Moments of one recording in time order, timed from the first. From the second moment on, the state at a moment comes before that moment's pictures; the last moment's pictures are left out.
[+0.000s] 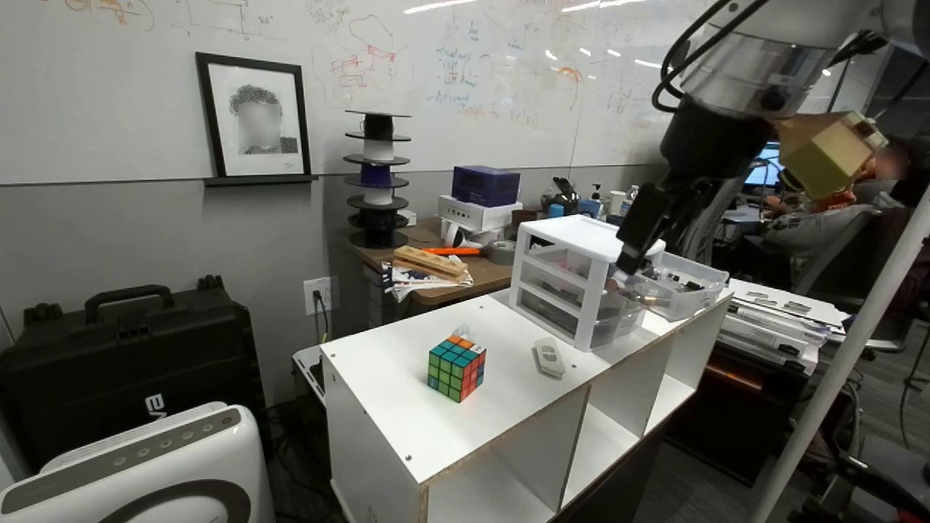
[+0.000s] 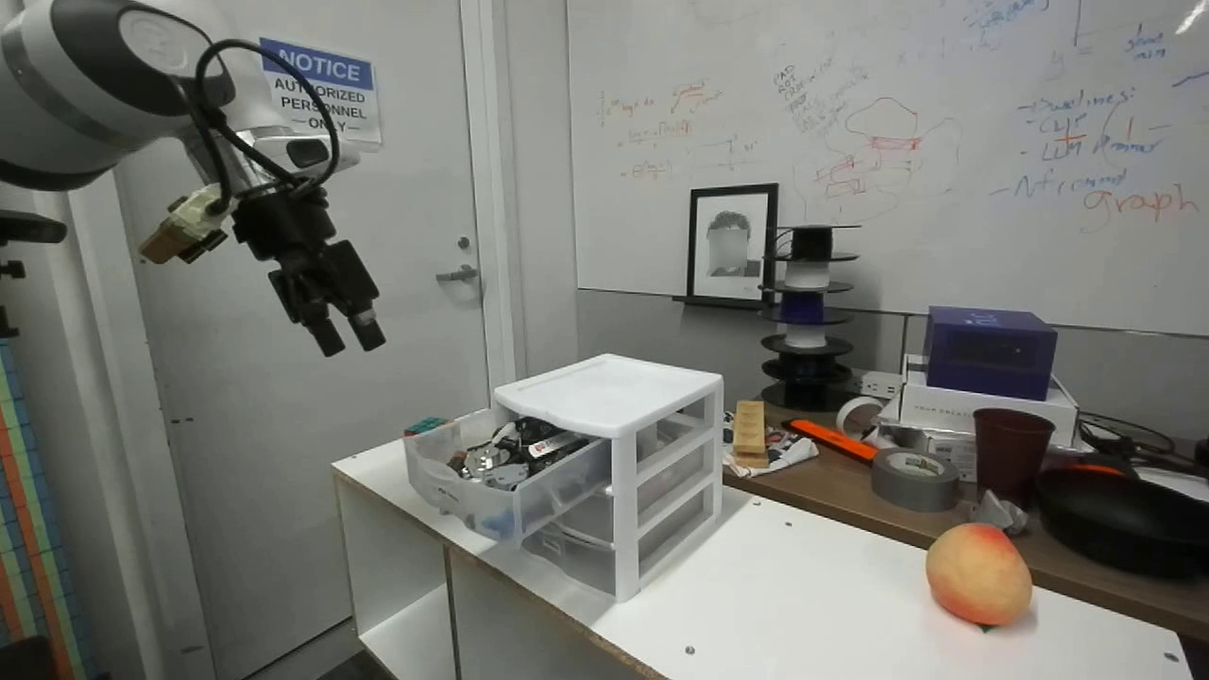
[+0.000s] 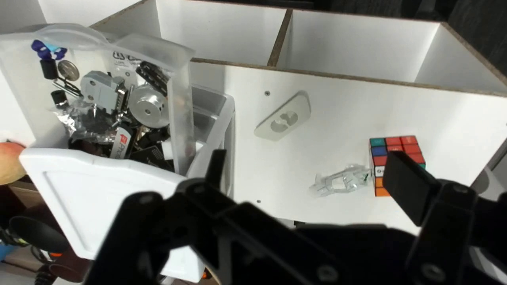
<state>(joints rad) -0.01 -0.36 0.36 -2.59 -0.26 2.46 0.46</state>
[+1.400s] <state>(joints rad) 0.22 0.46 0.06 -1.95 -0.12 2.67 0.74</state>
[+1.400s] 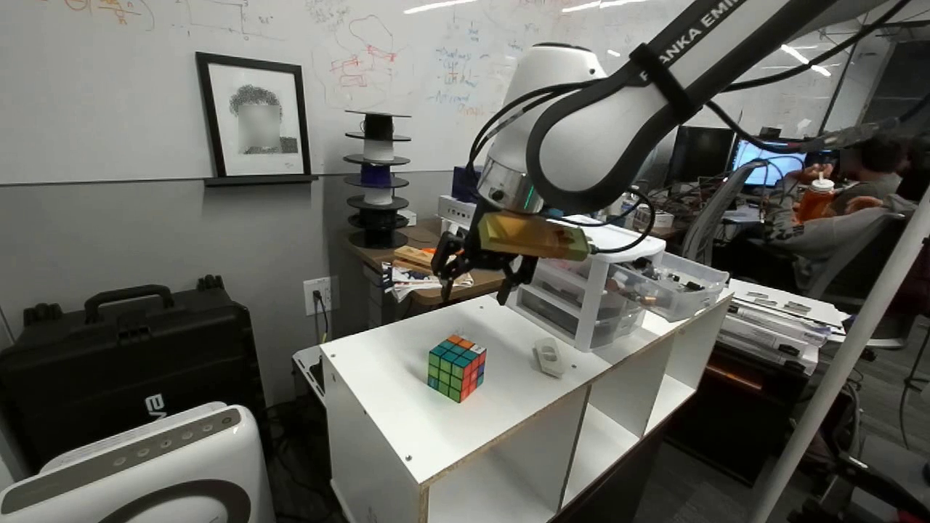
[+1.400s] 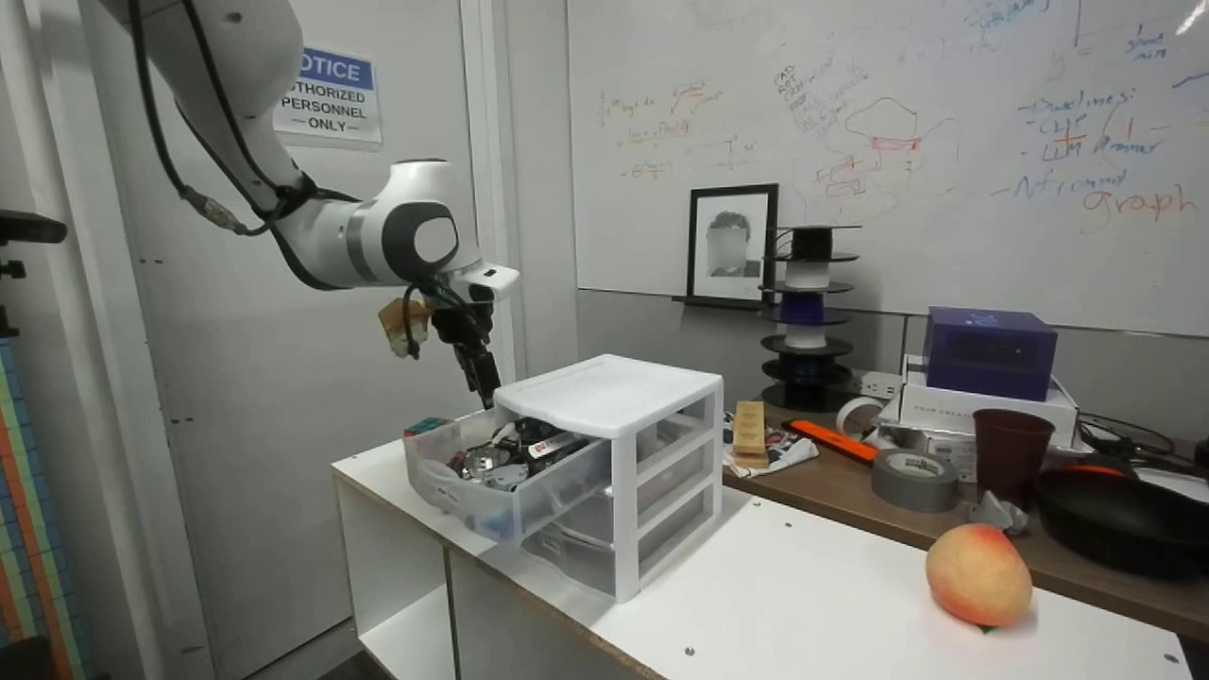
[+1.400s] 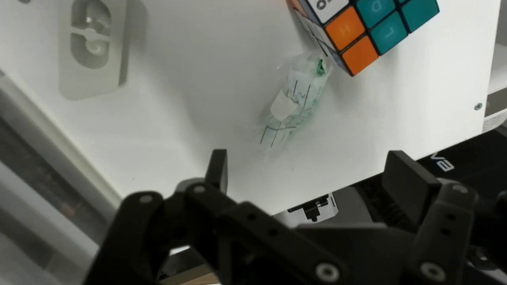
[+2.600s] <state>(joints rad) 0.33 0.70 -0.03 -1.77 -0.12 2.66 0.80</state>
